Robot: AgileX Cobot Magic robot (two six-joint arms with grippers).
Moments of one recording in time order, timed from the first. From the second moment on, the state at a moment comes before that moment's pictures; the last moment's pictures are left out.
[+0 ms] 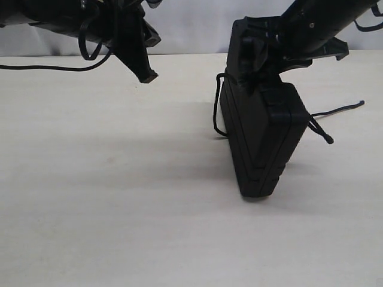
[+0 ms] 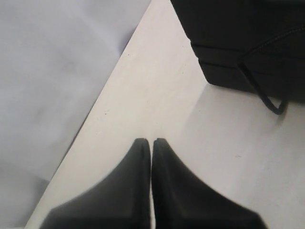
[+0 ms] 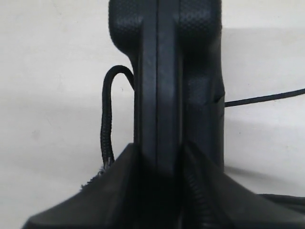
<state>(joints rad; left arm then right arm) -0.48 1.71 -1.27 -0.32 0.31 0.99 0.25 1.71 -1.47 0.24 0.95 0.15</state>
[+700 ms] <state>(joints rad) -0.46 1.71 -1.27 -0.28 0.38 0.97 0.44 1.84 -1.48 0.48 0.83 0.07</state>
